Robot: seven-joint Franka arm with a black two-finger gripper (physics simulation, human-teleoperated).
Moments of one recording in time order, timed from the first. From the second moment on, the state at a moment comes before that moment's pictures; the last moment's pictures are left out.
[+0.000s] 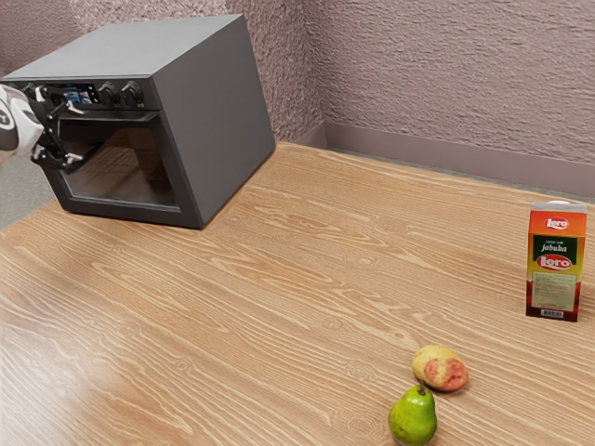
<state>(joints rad) 0.58 0.48 0.25 -1.18 -0.63 2.36 2.16</state>
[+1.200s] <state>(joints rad) 1.62 -0.25 -1.22 -1.49 -0.31 1.47 1.05</state>
